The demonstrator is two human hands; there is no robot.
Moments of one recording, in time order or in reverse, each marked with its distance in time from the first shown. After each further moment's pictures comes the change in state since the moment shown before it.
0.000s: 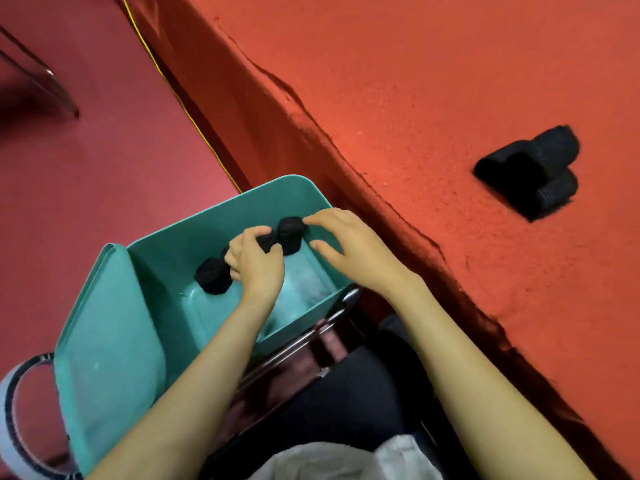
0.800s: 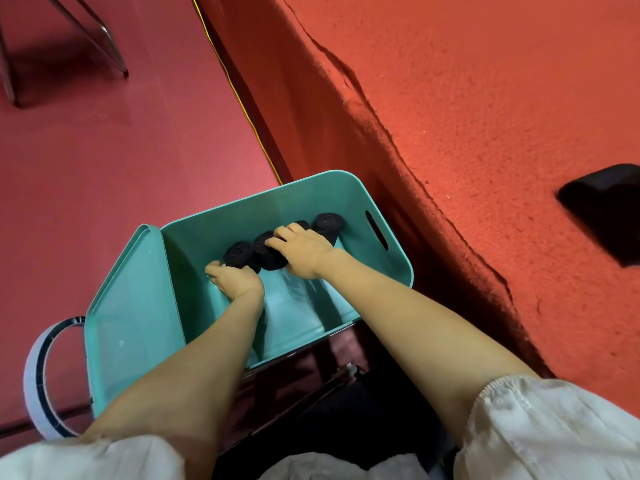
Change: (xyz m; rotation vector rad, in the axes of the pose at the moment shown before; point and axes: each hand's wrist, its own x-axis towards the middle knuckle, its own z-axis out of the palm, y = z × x) left_hand 0.073 -0.095 0.001 -0.209 0.336 -0.533; right_hand 0.099 0.003 0.133 -0.440 -0.618 -0.168
